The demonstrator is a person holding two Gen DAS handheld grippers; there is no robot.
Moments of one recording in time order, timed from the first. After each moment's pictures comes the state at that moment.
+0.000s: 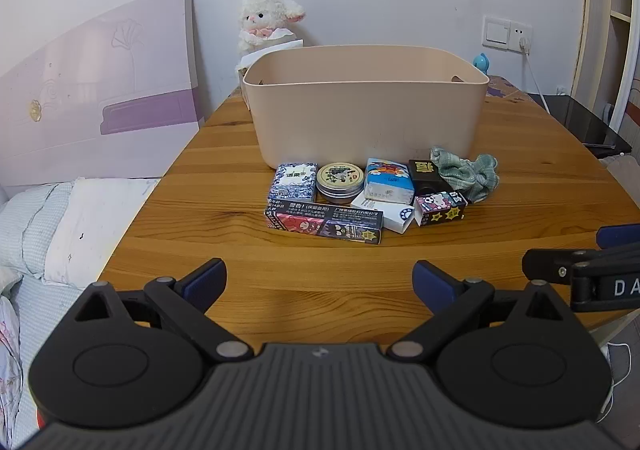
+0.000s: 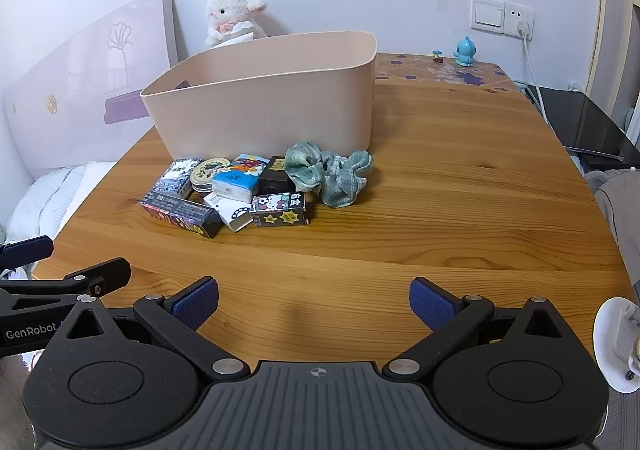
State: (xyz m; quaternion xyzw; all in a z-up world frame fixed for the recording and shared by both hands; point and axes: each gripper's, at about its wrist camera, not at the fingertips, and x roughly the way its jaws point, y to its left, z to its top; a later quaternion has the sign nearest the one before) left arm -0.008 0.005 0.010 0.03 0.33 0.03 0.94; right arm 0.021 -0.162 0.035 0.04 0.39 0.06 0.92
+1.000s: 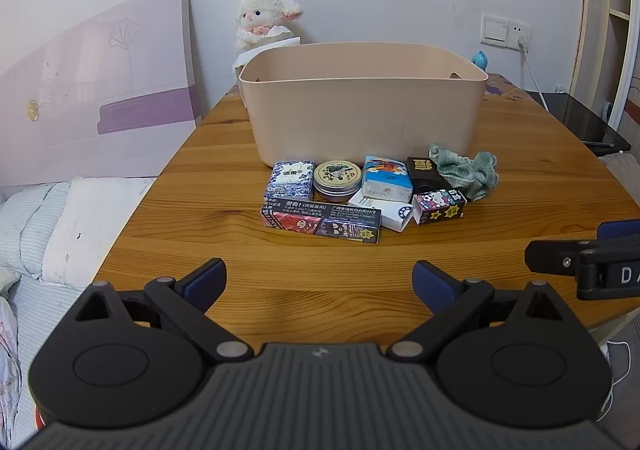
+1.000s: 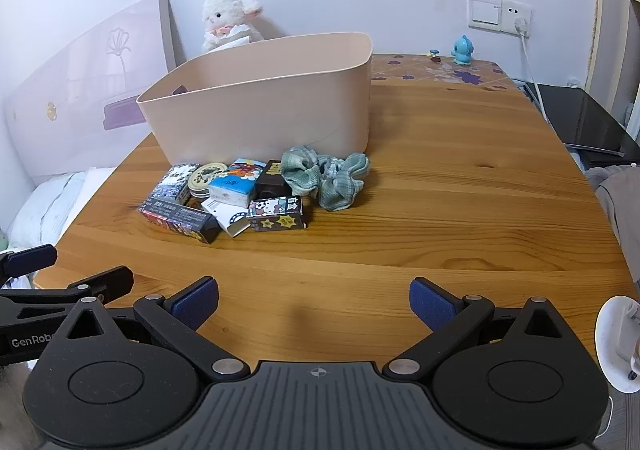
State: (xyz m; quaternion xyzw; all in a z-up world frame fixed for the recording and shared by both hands) left arm -0.009 0.005 0.009 0.03 0.33 0.03 0.94; right arm 0.024 -0.165 0.034 0.05 0.39 0.06 0.92
